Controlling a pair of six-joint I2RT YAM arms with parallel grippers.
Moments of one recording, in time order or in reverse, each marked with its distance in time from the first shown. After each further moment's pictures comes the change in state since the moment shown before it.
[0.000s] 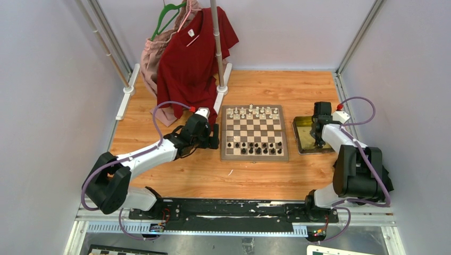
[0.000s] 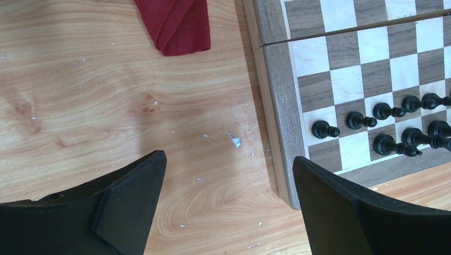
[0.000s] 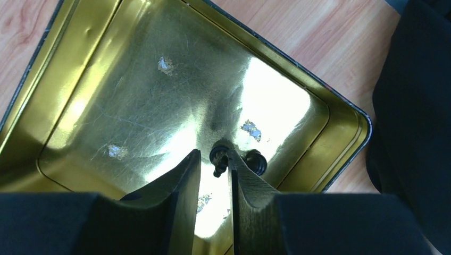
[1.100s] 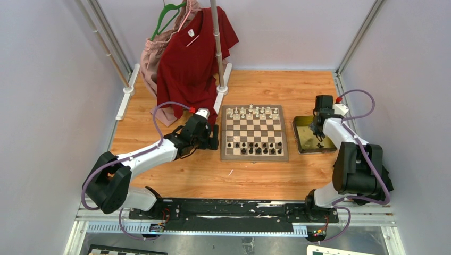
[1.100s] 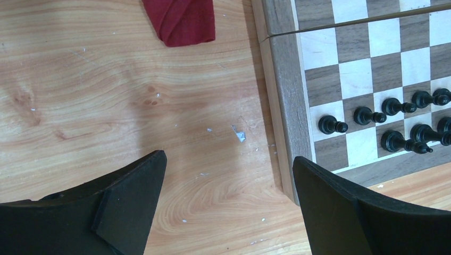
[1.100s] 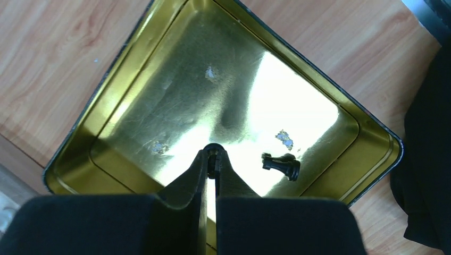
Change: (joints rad) left arm 0.000 0.005 0.000 -0.019 -0.001 -0.008; right arm -0.008 0.038 0.093 -0.029 -0.091 -0.037
